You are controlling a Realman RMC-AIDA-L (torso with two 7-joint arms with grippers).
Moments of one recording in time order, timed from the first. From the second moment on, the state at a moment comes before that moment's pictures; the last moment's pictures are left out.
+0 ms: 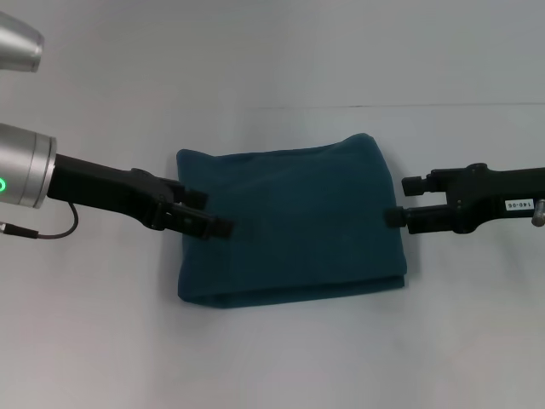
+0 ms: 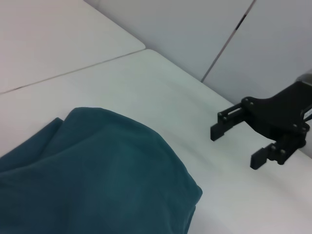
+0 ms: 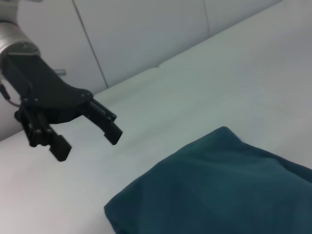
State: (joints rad) left arm -0.75 -1.99 0.70 0.81 2.25 1.71 -1.95; right arm 0.60 2.03 -0.78 -0.87 -2.10 -1.54 1.75
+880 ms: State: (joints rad) left arm -0.75 -2.00 0.70 0.82 2.25 1.72 -1.96; right arm 0.62 2.05 -0.78 -0.87 -2.10 -1.47 1.75
